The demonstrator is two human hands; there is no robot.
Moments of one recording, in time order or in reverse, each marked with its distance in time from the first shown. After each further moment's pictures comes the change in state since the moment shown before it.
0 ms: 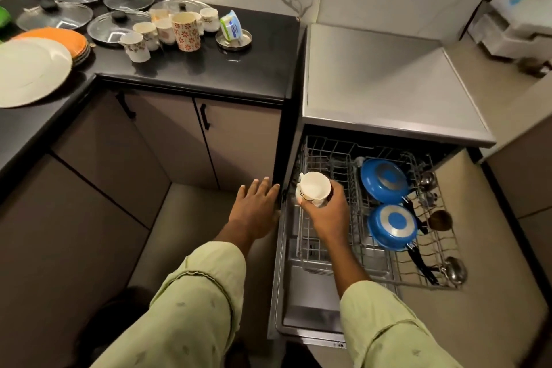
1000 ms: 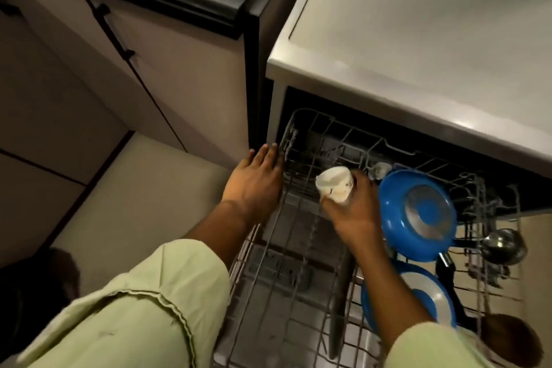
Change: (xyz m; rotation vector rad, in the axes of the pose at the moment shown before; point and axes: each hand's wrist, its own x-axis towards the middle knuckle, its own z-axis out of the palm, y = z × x) left_hand 0.286 0.052 0.130 0.151 0.010 -0.107; right_hand 0.283 0.223 0.013 -0.292 -0.243 -0.028
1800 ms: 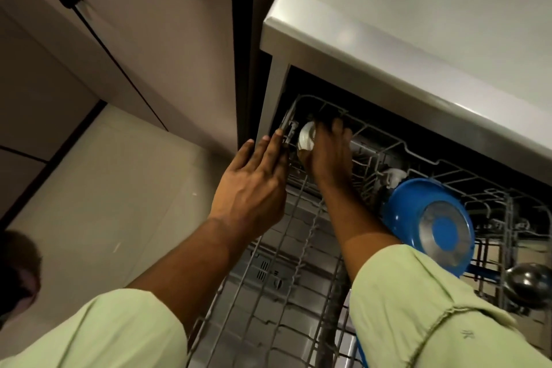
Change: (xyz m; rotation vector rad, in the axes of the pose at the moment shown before) left_hand 0.033 0.004 0.036 0.160 0.426 -0.027; right_hand 0.125 -0.030 0.073 -0.604 -0.078 -0.287
